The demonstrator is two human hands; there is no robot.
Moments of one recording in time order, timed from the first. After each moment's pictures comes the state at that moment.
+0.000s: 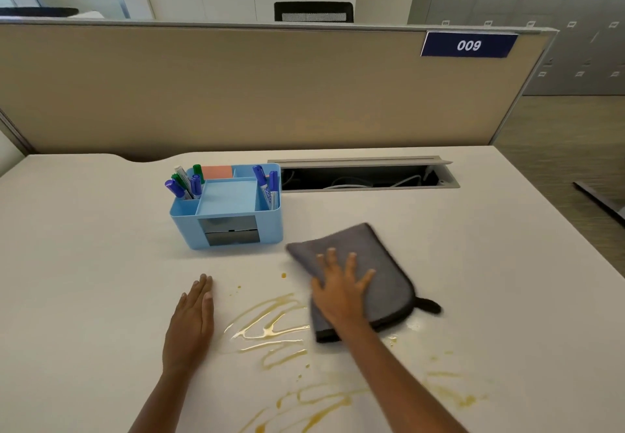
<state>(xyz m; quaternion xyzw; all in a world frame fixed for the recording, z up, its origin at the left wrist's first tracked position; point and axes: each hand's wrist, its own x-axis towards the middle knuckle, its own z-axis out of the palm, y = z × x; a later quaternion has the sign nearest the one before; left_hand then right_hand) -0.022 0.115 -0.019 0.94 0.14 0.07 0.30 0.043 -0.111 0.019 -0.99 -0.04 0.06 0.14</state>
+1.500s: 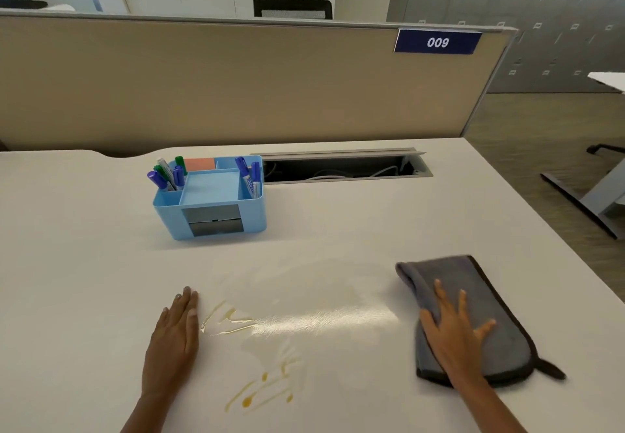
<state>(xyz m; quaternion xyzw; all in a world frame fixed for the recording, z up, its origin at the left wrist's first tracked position) -0.069 0.106 -0.025 0.95 0.13 0.07 0.29 -0.049 -0.286 0.013 -0.97 0.19 -0.02 0.16</state>
